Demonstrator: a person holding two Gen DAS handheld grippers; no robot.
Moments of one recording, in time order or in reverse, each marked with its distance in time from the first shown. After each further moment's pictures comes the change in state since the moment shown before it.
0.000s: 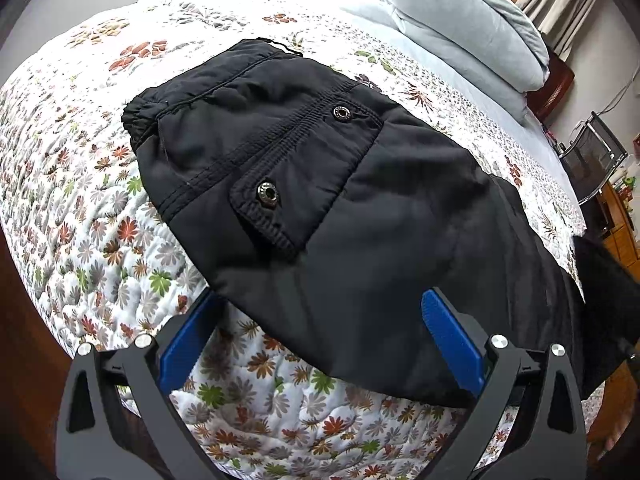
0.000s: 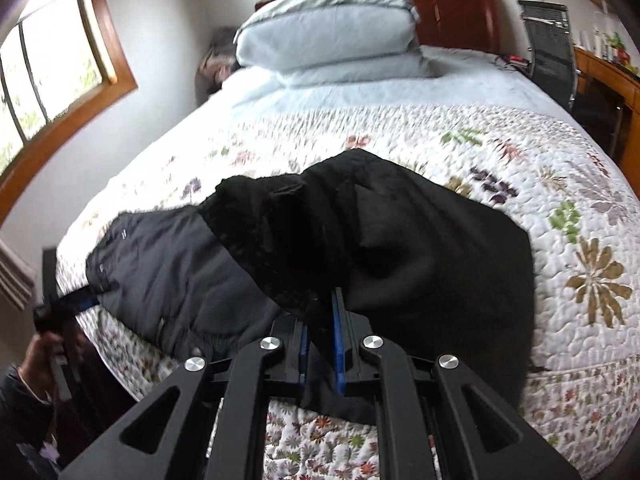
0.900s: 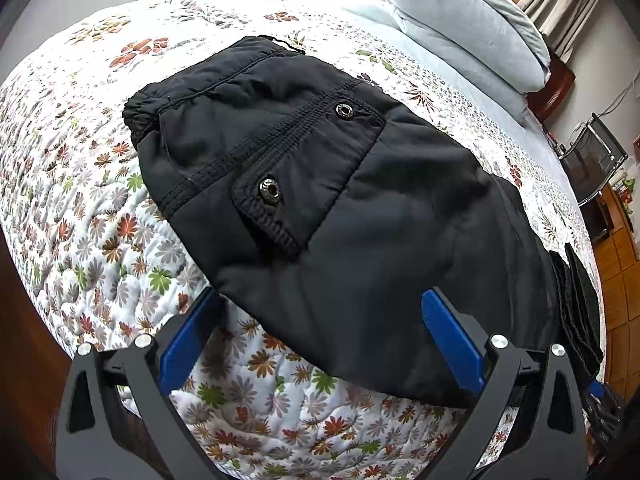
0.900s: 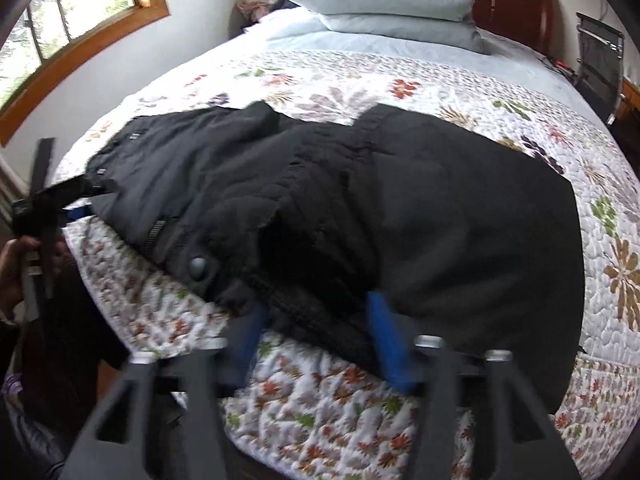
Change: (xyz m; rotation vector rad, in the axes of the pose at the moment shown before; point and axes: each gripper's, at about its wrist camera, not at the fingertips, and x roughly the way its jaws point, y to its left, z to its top) left arm 0.002 0.001 0.000 -0.004 0.002 -0.001; right arm 0.030 0.041 -0.048 -0.181 0.147 0.032
